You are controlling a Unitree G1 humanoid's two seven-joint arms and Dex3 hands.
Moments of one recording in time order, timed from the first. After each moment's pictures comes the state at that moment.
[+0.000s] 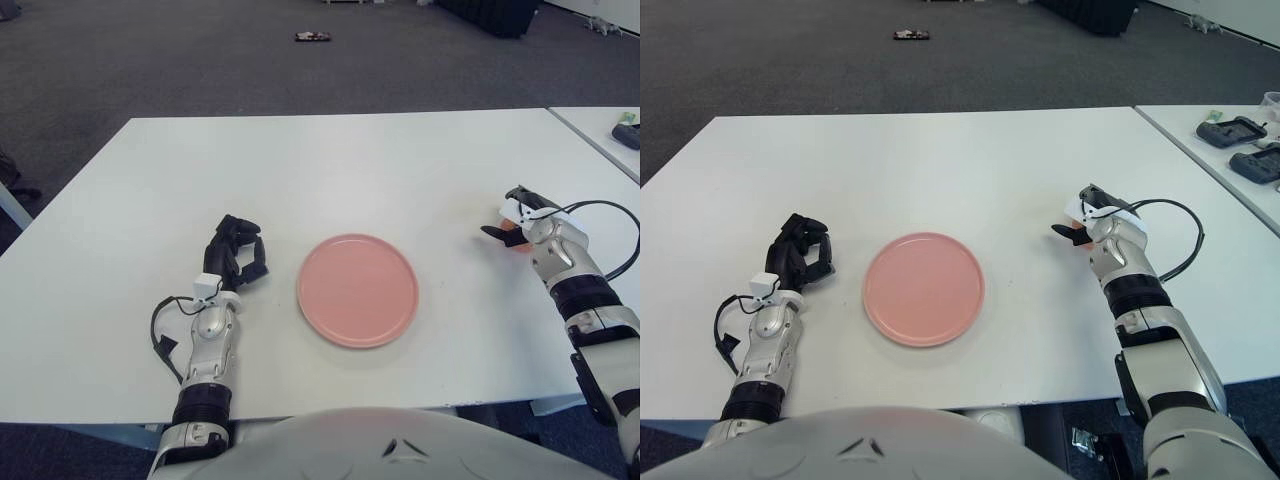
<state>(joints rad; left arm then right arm) 0.03 0.00 0.14 0.37 -0.07 -0.43 0.02 -0.45 -0.58 0.26 0.57 -0.58 0.44 0.21</state>
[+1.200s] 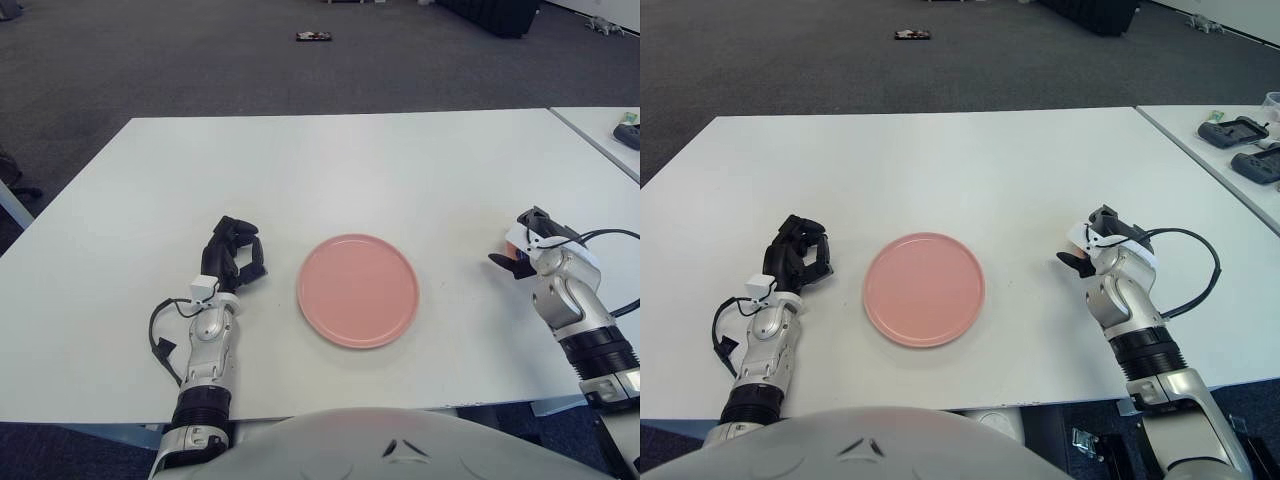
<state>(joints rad) 0.04 -0.01 0.15 0.36 -0.09 -0.42 0.01 -0.18 -0.58 0.18 0.10 -0.64 0.75 0.20</state>
